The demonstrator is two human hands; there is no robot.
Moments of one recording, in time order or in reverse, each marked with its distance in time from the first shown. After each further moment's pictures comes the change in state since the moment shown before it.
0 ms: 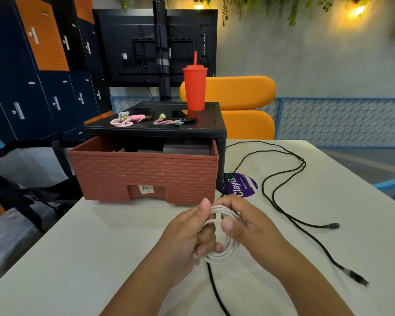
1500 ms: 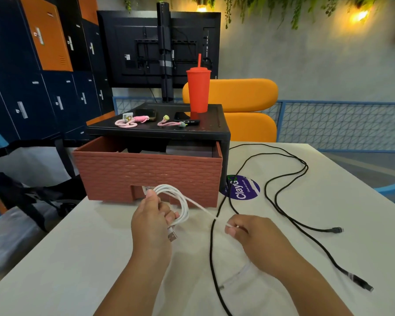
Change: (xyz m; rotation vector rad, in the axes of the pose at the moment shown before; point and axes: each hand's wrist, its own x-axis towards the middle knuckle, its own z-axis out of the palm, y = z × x) left_hand 0.012 0.013 -0.027 -0.187 0.752 0.204; right_hand 0.004 0.018 -0.004 -0.650 0.073 0.375
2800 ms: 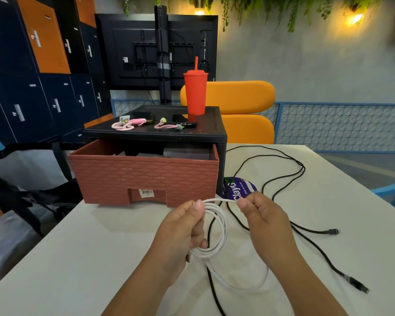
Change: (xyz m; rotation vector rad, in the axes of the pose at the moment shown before) left_hand -0.025 -0.004 0.009 0.256 -0.568 -0.037; right_hand 0.002 -0.006 -0.008 0.304 0.462 -0.081
